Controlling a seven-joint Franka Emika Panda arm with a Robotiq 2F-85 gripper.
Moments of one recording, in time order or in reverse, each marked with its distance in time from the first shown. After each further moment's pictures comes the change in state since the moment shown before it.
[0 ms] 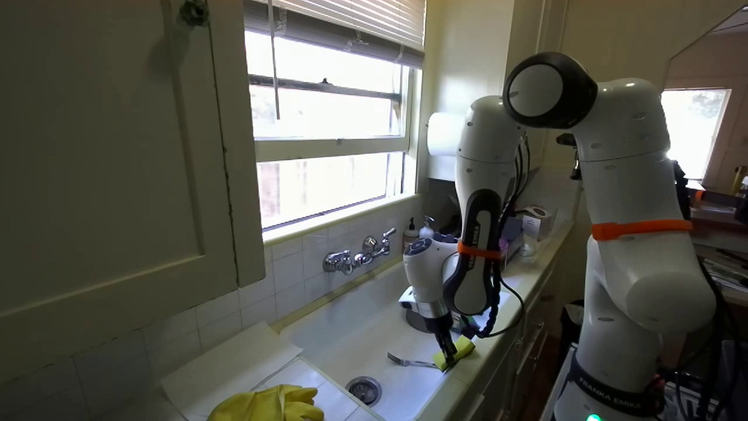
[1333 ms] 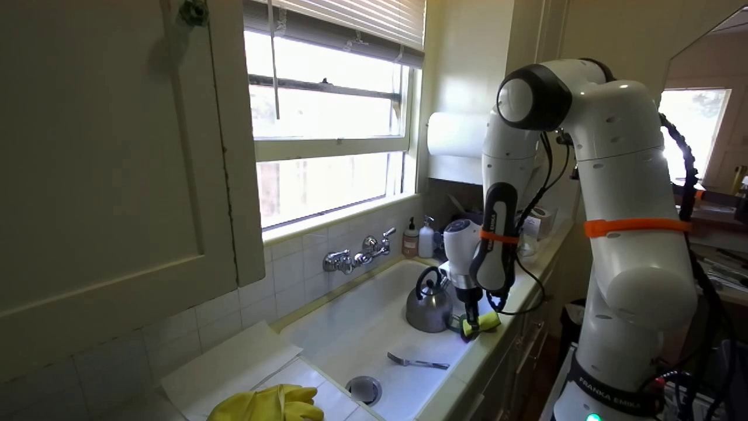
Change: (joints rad) arm -0.192 0.018 -0.267 0.002 -0.145 0.149 0.148
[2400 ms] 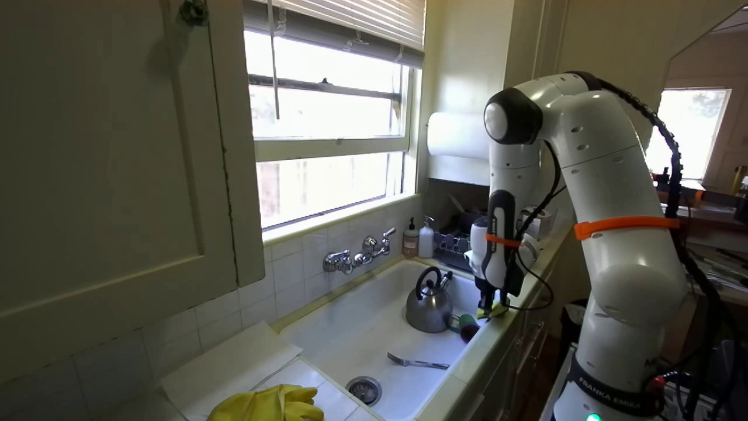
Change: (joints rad) arm -0.156 0.134 -0.087 0.058 0.136 0.251 -0.035
